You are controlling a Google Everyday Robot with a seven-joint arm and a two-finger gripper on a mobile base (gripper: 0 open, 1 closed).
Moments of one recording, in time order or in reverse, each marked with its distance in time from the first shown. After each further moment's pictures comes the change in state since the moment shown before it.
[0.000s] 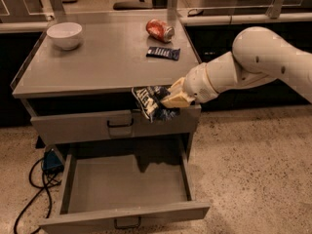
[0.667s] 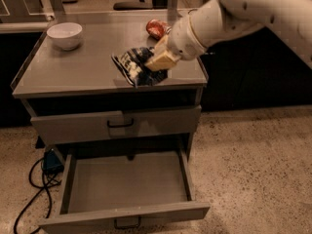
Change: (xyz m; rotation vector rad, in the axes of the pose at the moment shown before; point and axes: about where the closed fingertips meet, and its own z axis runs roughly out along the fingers) arm -0.109 -0.032 -0.031 0.037 0.024 -0.163
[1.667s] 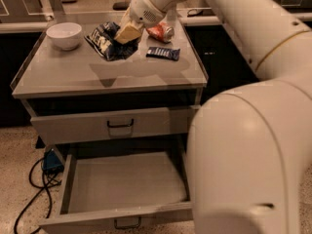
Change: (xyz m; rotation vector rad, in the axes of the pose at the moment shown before) arm -0.074 -0.085 0.064 -0.049 0.046 -0.114
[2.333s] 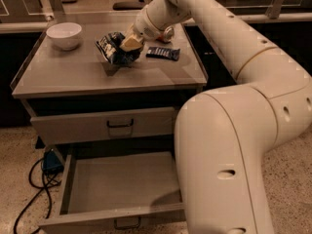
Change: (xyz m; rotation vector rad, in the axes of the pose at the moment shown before) arm 0.051 -0.049 0.062 0.070 -0.026 0.091
